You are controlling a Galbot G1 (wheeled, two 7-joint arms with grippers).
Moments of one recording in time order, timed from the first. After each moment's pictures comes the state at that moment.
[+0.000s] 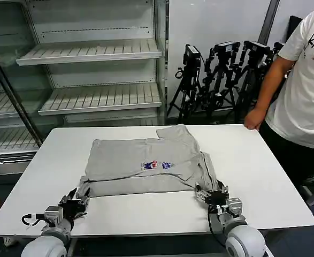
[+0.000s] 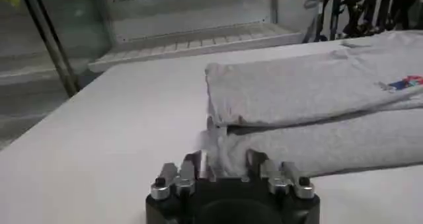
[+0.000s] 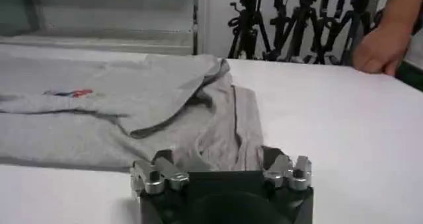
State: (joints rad) left arm 1.43 -1.10 -0.56 -2.04 -0.44 0.54 -0.22; right arm -1.25 1.11 0.27 1.97 0.46 -0.45 0.25
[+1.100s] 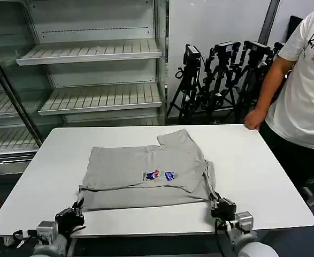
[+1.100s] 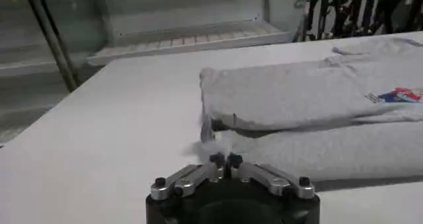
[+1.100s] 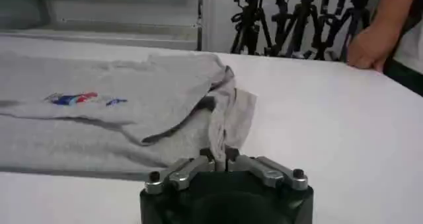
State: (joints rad) left arm 1.69 -1.15 -0.63 -2.27 -0.40 0.55 -0.22; right arm -1.57 1.04 0.41 2.23 0.42 -0.44 0.24
